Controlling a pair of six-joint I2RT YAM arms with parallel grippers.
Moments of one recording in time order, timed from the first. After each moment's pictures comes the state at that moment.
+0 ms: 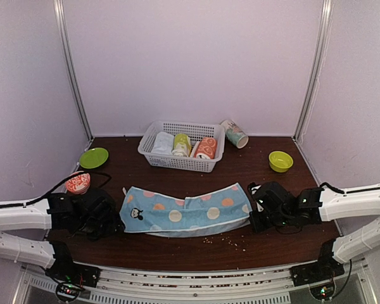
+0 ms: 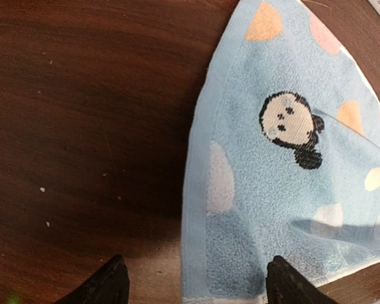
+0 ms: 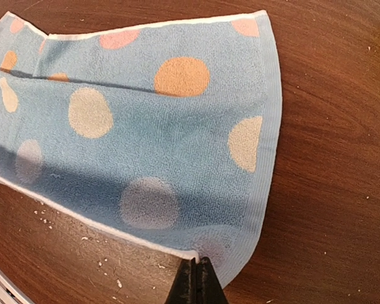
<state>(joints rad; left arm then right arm) -0.90 0.96 0.50 -0.69 -0.26 -1.20 0.98 1.21 0.61 -0.39 0.27 0.58</state>
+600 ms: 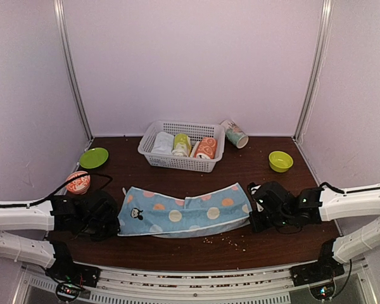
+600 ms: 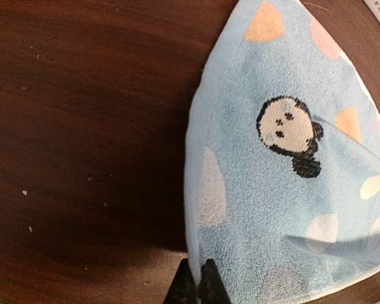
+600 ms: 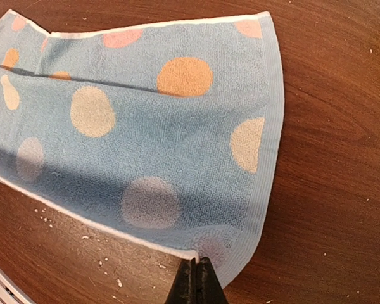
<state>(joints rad) -0.90 0.99 0.47 -0.59 -0.25 -1.23 0.98 1.21 0.61 -0.39 0.27 0.57</state>
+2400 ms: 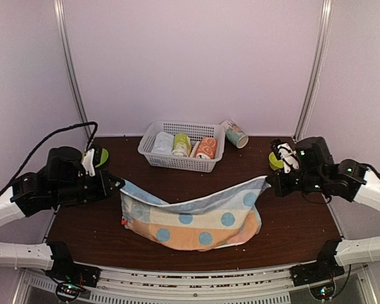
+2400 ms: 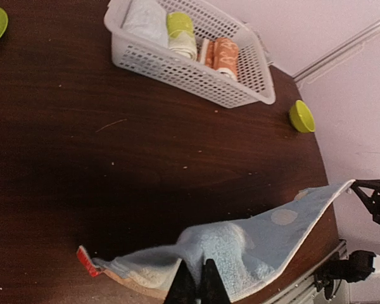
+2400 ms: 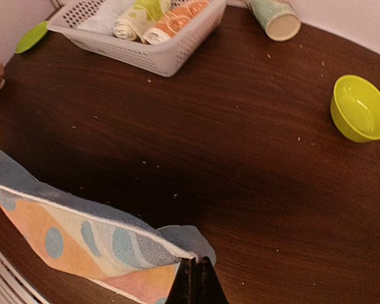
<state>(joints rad) -0.86 0.78 0.79 -0.53 -0.15 -0.84 0.73 0.93 0.87 -0.61 0.16 0.28</state>
